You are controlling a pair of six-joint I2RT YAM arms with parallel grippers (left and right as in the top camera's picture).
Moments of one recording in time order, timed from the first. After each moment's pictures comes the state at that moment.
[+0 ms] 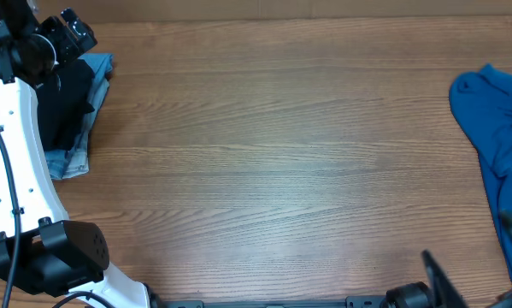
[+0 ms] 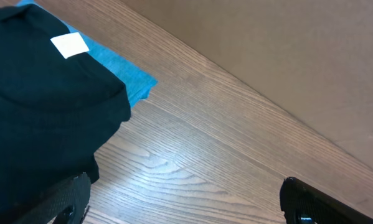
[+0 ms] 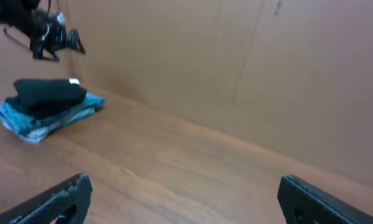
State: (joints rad) left arm 0.32 1.83 2.01 -1.00 0.22 -0.37; right arm 0.25 0.50 1.56 -1.23 -0.17 -0.14
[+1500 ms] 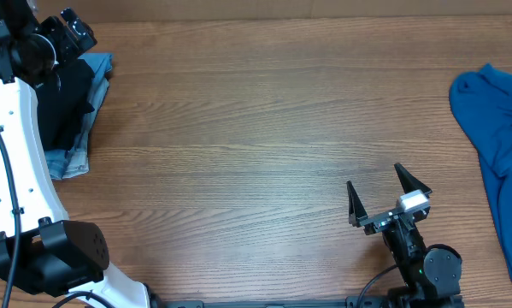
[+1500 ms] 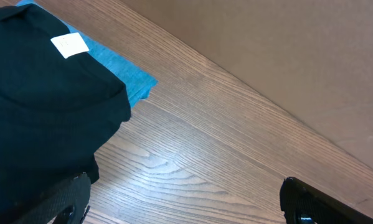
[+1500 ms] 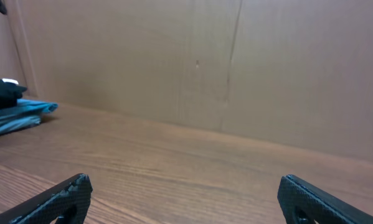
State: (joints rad) left arm 0.32 1.83 2.01 -1.00 0.22 -0.37; right arm 0.17 0.01 0.04 0.05 -0.17 -0.03
